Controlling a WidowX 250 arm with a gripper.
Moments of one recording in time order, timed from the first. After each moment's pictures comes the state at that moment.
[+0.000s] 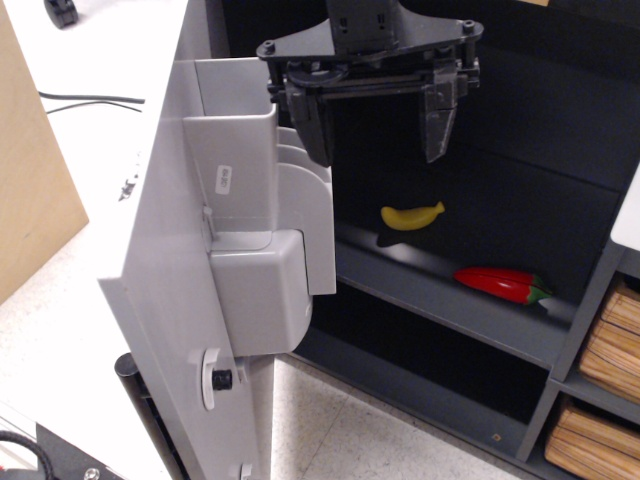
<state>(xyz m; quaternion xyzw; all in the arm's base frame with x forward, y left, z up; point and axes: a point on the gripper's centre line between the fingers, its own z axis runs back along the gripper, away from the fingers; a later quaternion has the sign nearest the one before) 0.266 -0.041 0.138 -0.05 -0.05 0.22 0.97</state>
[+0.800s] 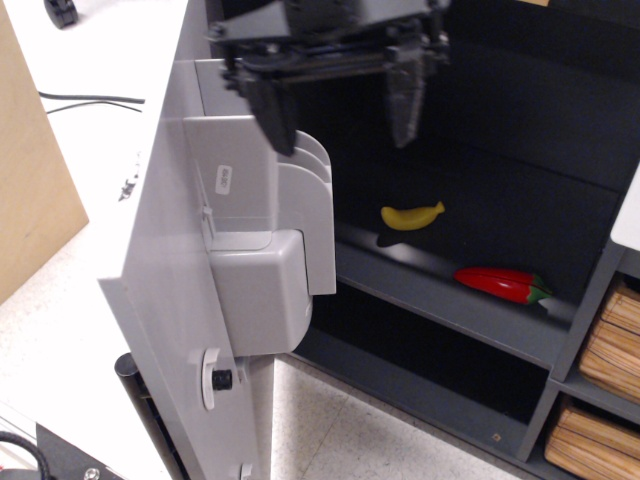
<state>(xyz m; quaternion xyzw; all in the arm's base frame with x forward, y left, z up) 0.240 -0.027 0.163 -0.07 -0.07 0.24 0.97</state>
